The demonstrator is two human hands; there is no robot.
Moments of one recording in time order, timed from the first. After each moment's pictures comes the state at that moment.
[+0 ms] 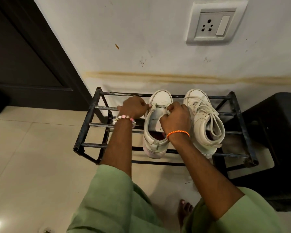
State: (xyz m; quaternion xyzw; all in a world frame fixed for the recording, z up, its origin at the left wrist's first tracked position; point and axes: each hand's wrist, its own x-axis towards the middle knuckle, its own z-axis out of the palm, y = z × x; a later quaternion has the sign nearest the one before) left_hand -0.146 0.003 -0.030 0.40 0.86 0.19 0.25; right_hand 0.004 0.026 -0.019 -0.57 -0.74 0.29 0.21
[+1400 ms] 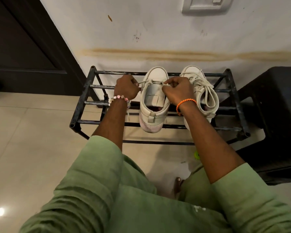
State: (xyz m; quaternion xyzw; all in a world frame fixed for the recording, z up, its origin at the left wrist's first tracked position) left_hand -0.131 -0.014 -0.047 0.37 0.87 0.30 0.15; right_hand 0.027 0.052 -0.027 -0.50 -0.72 0.42 0.24
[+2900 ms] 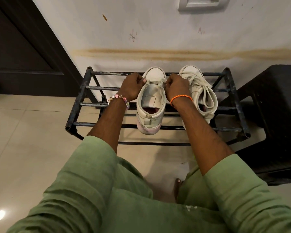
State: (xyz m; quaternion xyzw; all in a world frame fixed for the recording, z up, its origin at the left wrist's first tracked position) left_hand -0.126 0.005 -0.048 0.44 0.81 0.33 0.23; right_hand 0.016 0.074 -0.042 -0.52 -0.78 0.28 0.20
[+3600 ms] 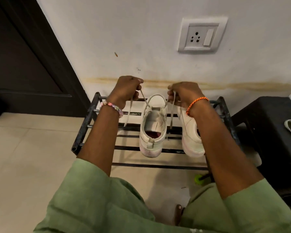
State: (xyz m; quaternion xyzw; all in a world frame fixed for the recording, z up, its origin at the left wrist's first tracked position) left_hand -0.132 -0.006 0.053 0.26 0.73 0.53 0.35; right_hand 0.016 0.080 0.054 -0.49 -0.56 0.63 0.24
